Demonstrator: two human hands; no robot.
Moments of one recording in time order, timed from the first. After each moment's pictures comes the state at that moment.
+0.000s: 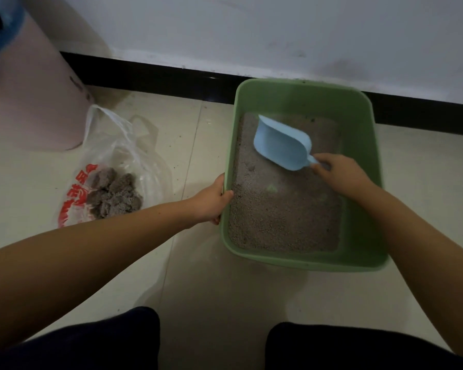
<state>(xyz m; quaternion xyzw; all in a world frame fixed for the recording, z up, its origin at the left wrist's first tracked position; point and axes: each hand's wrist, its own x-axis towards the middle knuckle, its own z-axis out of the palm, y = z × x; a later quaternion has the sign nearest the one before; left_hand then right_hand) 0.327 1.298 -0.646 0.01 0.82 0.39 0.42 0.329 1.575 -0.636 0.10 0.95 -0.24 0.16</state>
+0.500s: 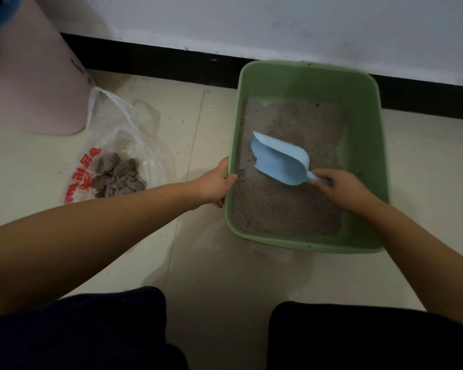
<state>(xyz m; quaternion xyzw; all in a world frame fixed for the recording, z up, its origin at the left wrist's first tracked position) 0.327 1.300 -0.645 0.01 0.83 0.38 0.41 0.381 1.569 -0.648 0.06 0.93 -0.29 0.21</state>
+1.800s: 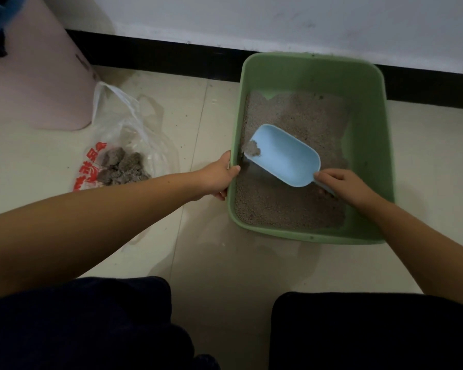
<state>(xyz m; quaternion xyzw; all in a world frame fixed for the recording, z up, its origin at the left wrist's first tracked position) 0.326 1.297 -0.646 0.00 0.82 0.39 0.42 0.396 1.568 -0.651 0.15 0.84 -0.48 0.23</state>
